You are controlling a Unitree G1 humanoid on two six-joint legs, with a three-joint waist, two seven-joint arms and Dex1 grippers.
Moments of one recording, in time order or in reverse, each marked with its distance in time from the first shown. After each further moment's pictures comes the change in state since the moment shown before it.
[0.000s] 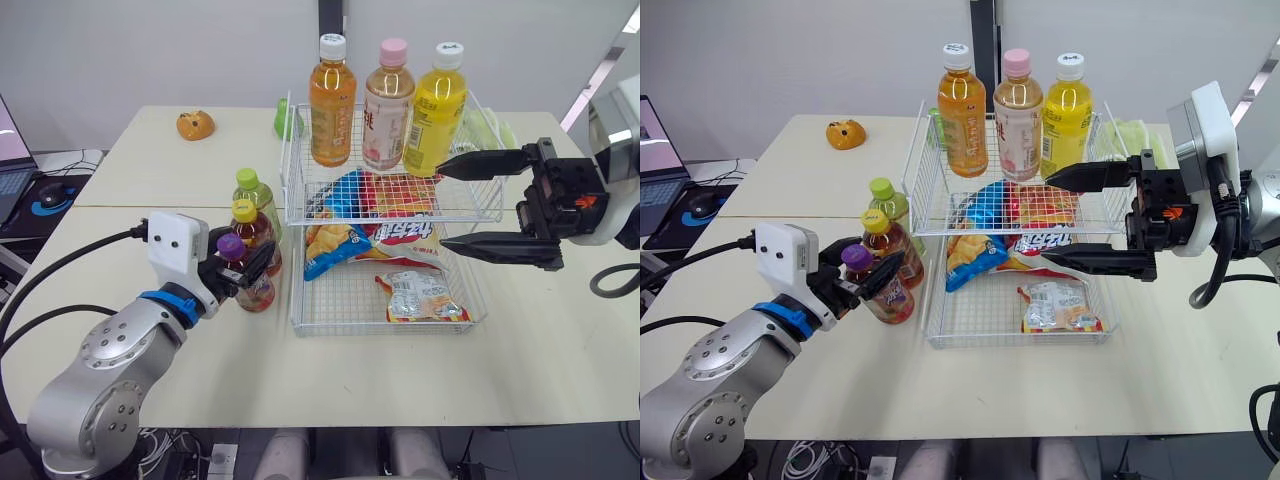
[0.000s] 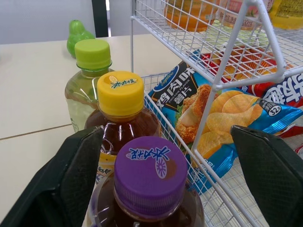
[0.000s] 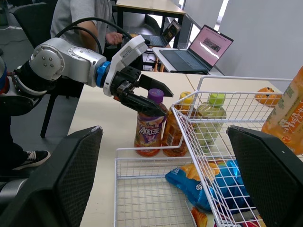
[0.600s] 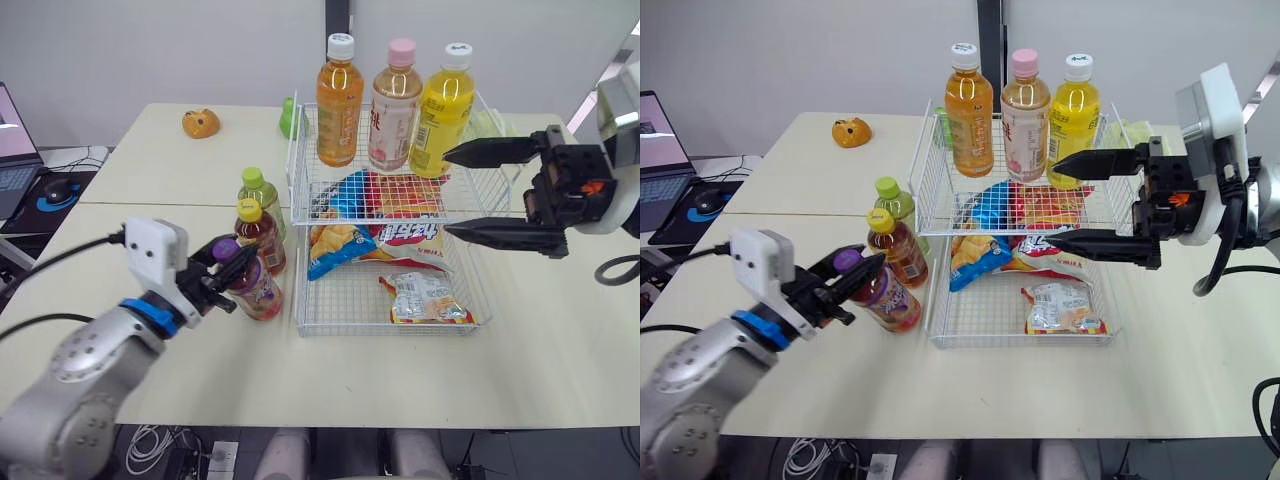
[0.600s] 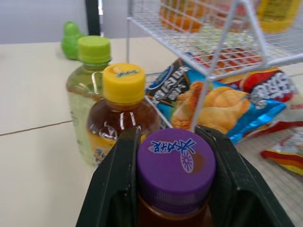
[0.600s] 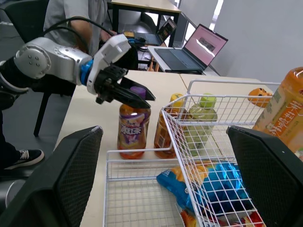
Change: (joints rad) left arm 0.057 0.147 0.133 0.034 -0.183 -0.093 -0.141; right arm -0.044 -0.029 -0.001 0.043 -0.025 0.015 0.000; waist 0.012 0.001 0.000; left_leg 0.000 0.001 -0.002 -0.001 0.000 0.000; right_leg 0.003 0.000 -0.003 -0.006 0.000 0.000
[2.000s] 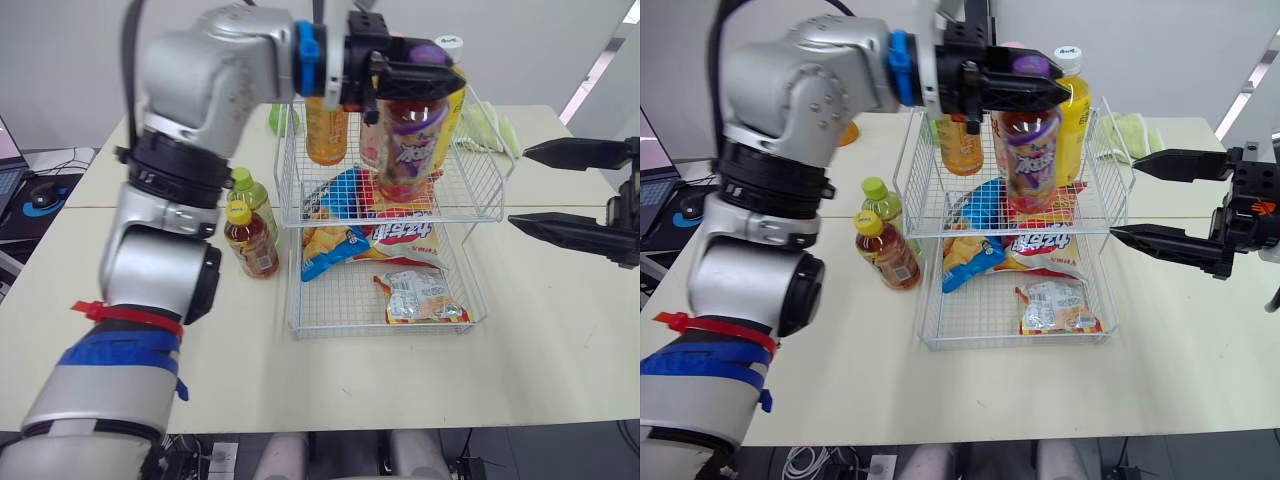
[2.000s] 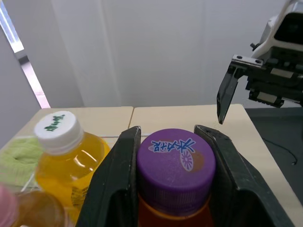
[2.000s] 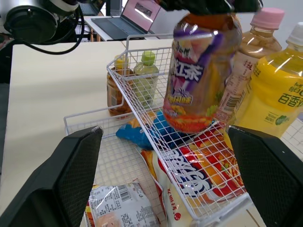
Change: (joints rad) left arm -1.436 -0.212 -0.683 1.205 0.292 -0.205 -0.693; right arm 0.297 -0.153 -0.358 -0.098 0.046 0.106 -0.081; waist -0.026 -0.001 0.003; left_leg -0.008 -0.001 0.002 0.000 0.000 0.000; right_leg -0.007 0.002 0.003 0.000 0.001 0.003
